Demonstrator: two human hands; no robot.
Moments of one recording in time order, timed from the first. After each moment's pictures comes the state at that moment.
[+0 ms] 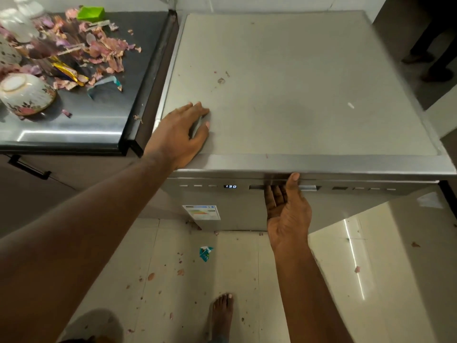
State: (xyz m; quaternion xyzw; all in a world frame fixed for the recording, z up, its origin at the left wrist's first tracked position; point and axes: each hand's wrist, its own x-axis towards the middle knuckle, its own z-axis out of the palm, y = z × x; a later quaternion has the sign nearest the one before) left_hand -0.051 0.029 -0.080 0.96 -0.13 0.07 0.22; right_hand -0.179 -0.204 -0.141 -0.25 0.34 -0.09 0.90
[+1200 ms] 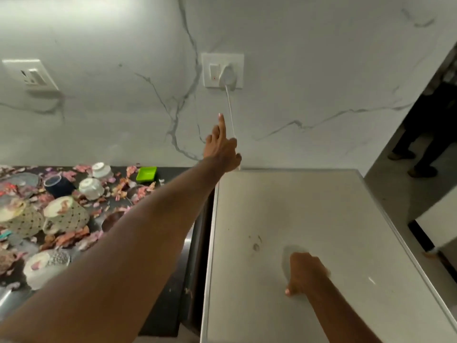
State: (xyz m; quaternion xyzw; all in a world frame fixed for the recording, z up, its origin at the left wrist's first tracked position) left_hand 0.288 0.032 0.152 0.99 -0.10 0.09 0.00; right_hand 0.058 -0.188 0.025 -0.94 0.10 0.32 -0.04
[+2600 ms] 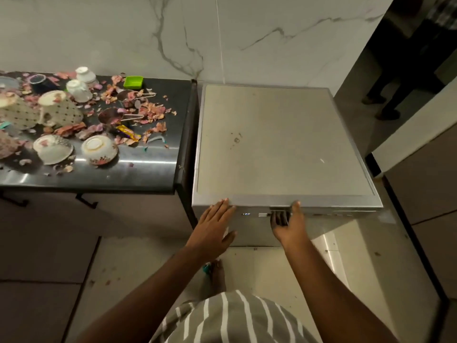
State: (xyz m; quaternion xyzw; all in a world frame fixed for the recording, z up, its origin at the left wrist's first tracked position) left_hand -0.183 0.043 -0.056 0.95 -0.22 -0.12 0.20; right_hand -0.160 -0.199 -0.051 -0.24 0.48 -0.02 0.84
